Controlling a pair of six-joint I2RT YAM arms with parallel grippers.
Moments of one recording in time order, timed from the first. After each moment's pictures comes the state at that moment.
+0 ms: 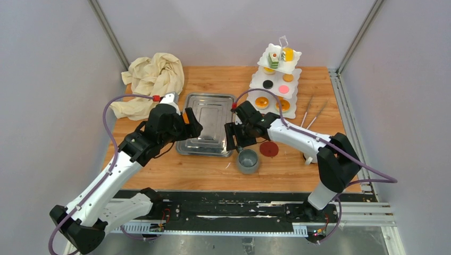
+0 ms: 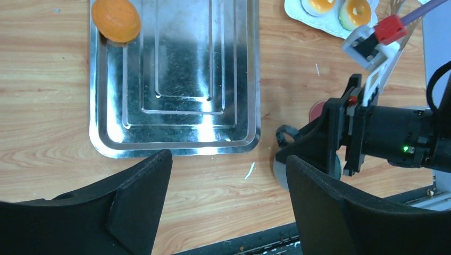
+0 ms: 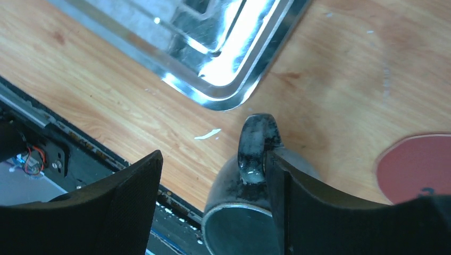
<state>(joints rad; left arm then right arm) -0.58 0.94 1.01 -0.66 -0.17 -0.61 0.75 1.64 1.18 -0.55 -0.19 0.45</state>
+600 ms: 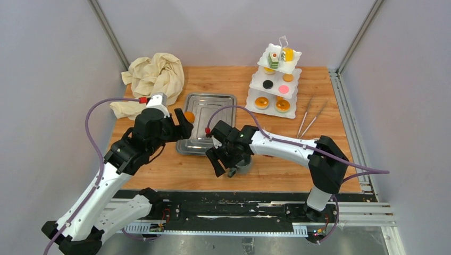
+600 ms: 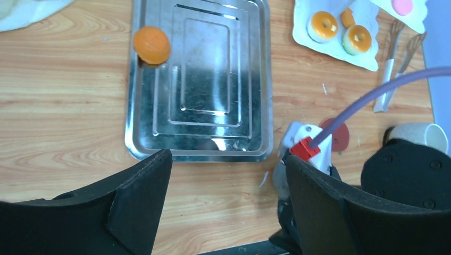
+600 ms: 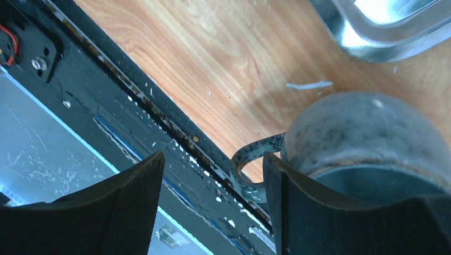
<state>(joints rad) -0.57 0.83 1.03 -0.71 -0.24 -0.55 1.04 1.72 1.29 -0.71 -0.21 0.36</state>
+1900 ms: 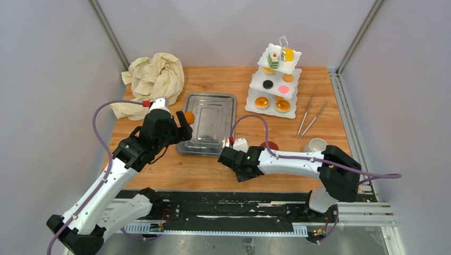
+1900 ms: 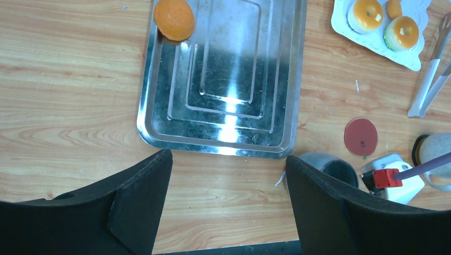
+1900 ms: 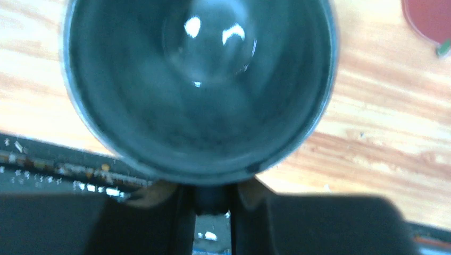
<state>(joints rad) -0.55 0.85 0.97 -0.73 -0.30 -0.61 1.19 1.58 1.01 -0.76 0.30 0.83</state>
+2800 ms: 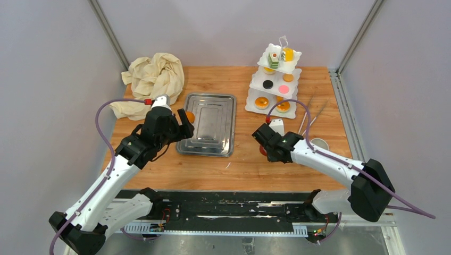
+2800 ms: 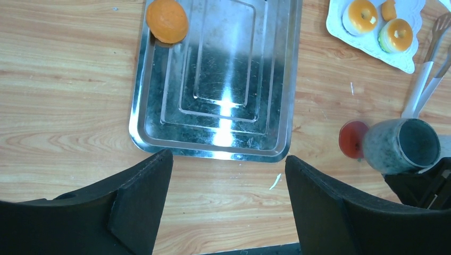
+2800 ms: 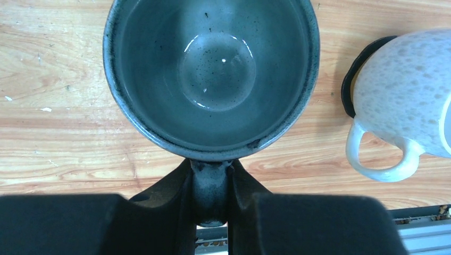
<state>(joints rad) -0.53 0.88 0.97 -0.69 -0.27 -0.61 0.81 1.29 0.87 -0.83 0.49 0.64</state>
